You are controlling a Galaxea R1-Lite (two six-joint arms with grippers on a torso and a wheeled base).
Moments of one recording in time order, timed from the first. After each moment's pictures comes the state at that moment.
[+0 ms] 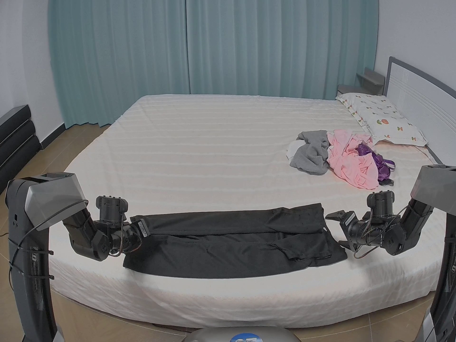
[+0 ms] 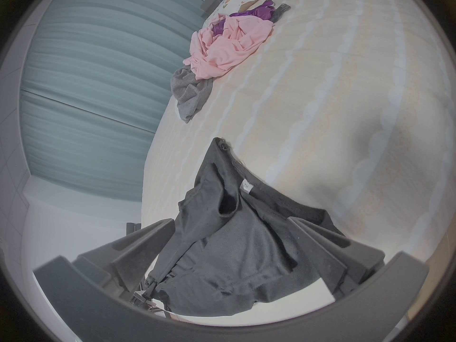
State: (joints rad) left arm -0.08 2.39 -0.86 -0.85 -0.05 -0.53; right arm 0.08 2.28 -0.71 -0.90 0.23 1.02
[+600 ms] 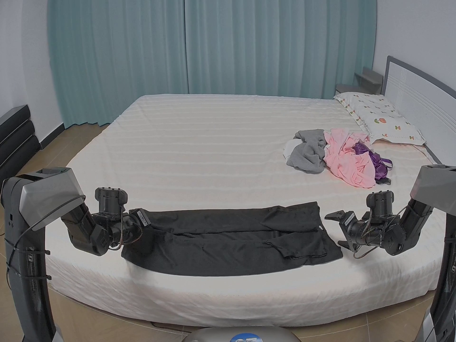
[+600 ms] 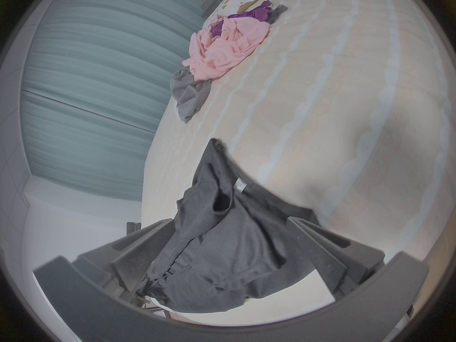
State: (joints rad) left arm -0.10 2.35 -0.89 -0.85 -0.04 -0.62; right arm 0.08 2.28 -0.71 -0.90 0.23 1.02
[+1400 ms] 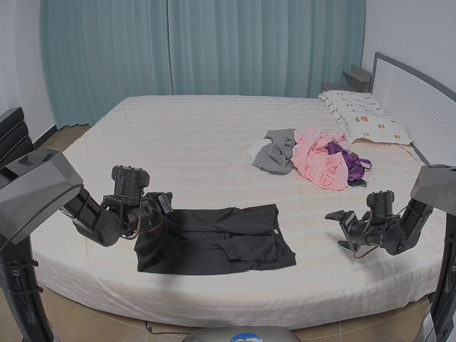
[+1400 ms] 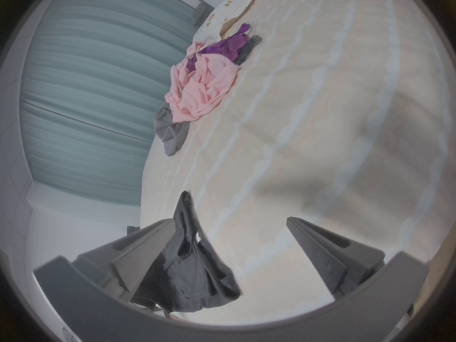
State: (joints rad) left arm -0.28 2.17 -0.95 -0.66 0.05 -0.64; right arm 0.08 2.28 -0.71 -0.90 0.23 1.02
